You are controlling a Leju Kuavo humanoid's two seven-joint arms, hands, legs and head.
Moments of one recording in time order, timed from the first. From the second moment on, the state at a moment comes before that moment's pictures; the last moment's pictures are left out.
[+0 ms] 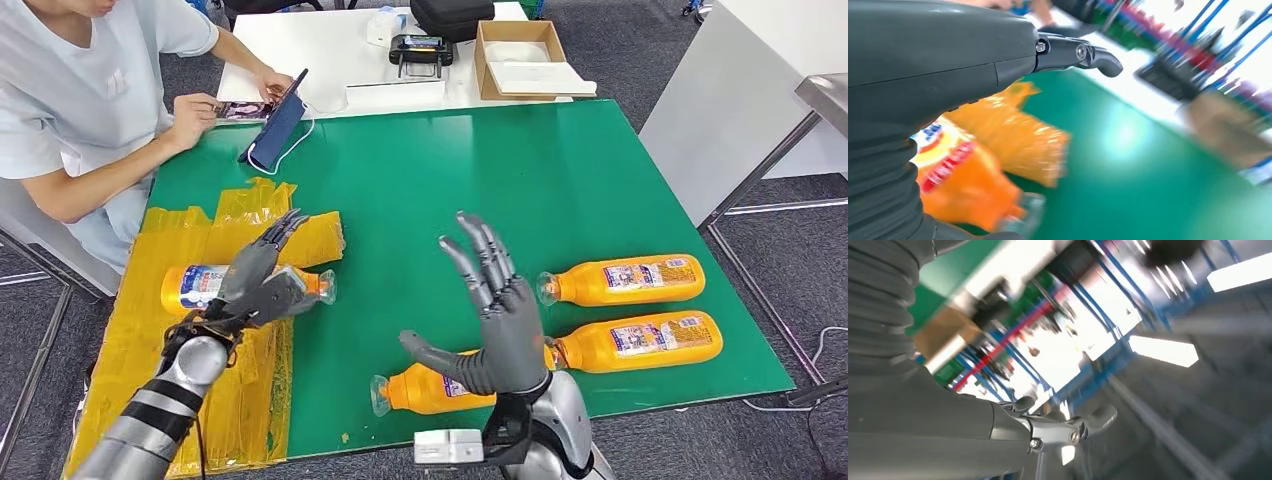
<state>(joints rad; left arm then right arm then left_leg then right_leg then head) -0.36 0.09 -0.36 -1.20 -0.53 0.08 -0.31 -0.07 -0.01 0.60 -1.81 0.85 -0.47 -0.24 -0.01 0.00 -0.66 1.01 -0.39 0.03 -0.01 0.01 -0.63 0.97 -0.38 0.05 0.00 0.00</state>
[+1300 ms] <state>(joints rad) -0.07 -0.08 -0.21 -1.58 -0.30 0.14 -0.42 -0.05 -0.16 0.64 -1.40 1.11 -0.17 0.02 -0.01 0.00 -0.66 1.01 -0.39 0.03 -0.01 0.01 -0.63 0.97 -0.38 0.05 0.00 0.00</state>
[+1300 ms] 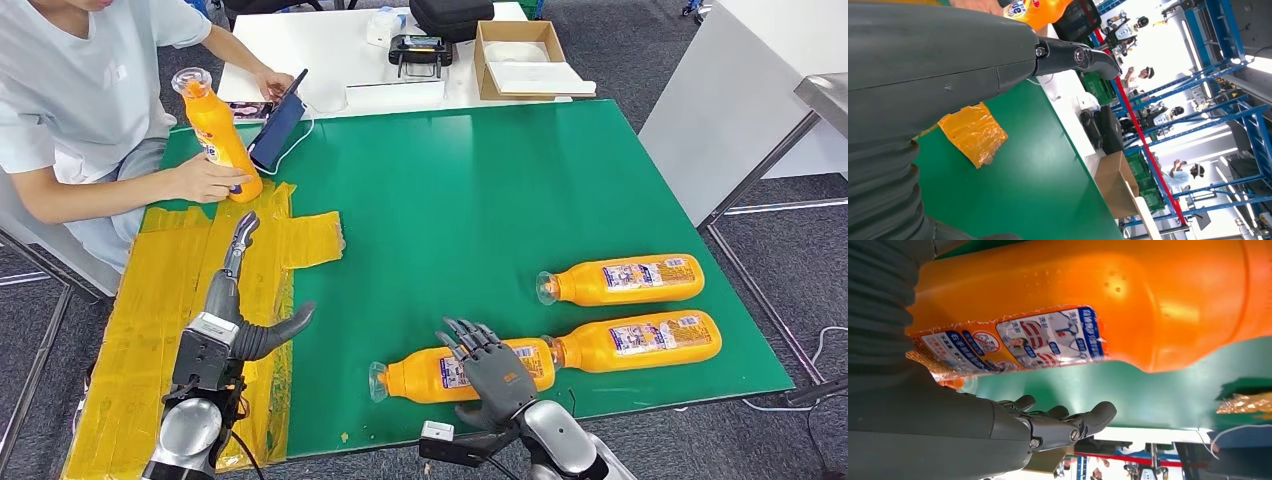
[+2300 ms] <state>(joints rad) -0.04 -0.09 -0.23 -1.58 -0.30 0.15 -0.41 -0.09 -0.15 0.57 -1.32 1.28 -0.13 0.20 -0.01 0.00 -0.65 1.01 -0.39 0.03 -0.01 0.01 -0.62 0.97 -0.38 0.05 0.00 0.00</state>
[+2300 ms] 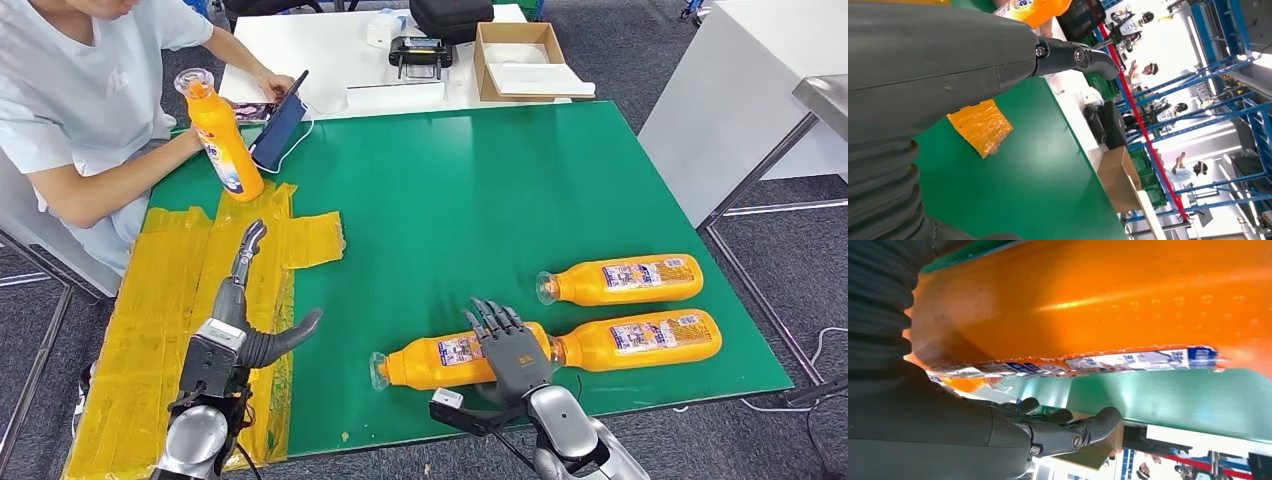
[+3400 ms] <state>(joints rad) -0.04 -0.09 -0.23 -1.59 -0.27 0.12 -0.40 -0.15 -0.16 0.58 -1.22 1.27 -0.08 0.22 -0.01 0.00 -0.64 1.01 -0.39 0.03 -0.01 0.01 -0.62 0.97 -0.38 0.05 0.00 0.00</state>
